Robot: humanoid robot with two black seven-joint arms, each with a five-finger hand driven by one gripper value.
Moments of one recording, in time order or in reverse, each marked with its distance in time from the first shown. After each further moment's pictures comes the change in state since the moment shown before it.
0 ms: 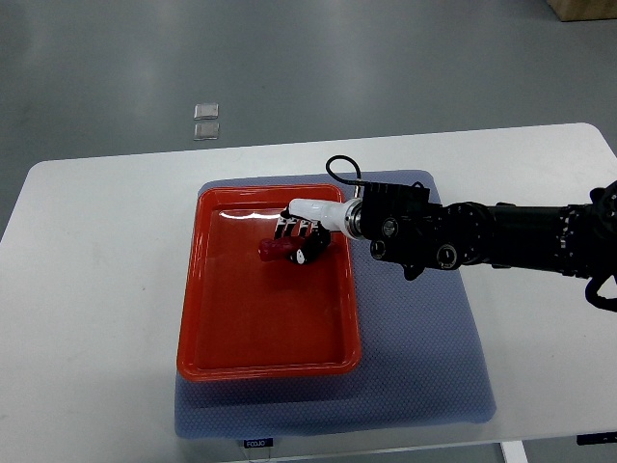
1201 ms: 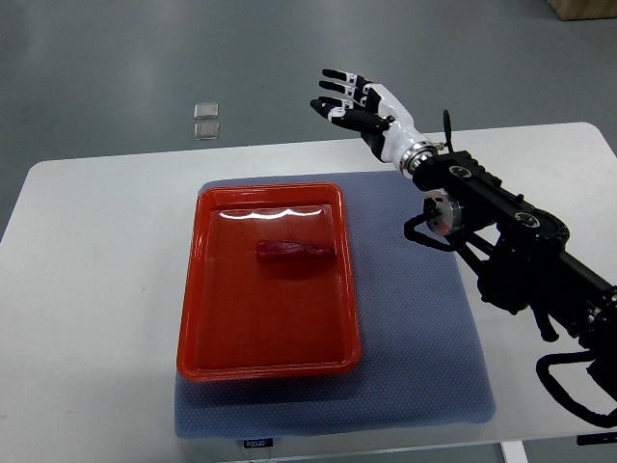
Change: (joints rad) left arm 0.000 0.000 0.000 -0.003 0.000 0.000 0.000; right arm -0.507 -0.012 1.324 0.003 0.067 -0.010 0.169
